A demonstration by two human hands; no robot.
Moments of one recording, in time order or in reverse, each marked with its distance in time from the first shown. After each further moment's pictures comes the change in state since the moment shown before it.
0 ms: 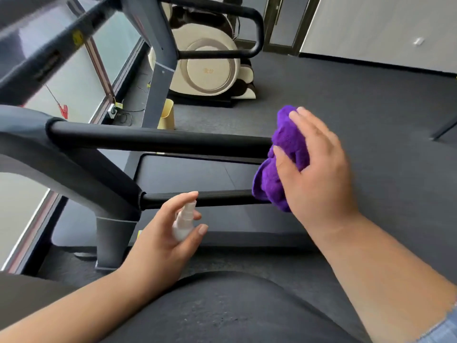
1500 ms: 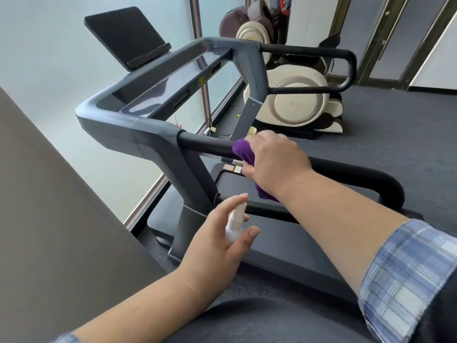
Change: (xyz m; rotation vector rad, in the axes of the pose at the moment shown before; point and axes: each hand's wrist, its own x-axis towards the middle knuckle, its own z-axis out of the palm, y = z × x) left_hand -0.047 0.065 0.002 0.079 0.273 -0.118; right_hand 0.052 -0.090 0.081 -0.154 -0.545 -0.370
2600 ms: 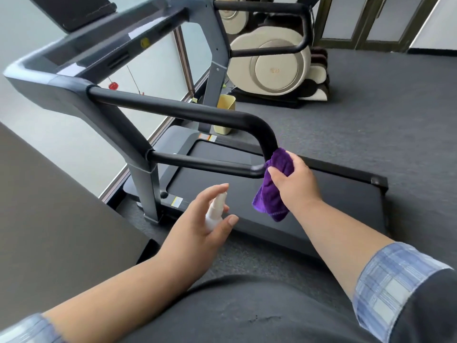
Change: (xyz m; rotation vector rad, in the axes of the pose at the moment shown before) left_hand -0.085 0.101 0.192 0.108 -0.058 -0.171; right_hand -0.223 0.240 0.046 0.863 0.010 0.661
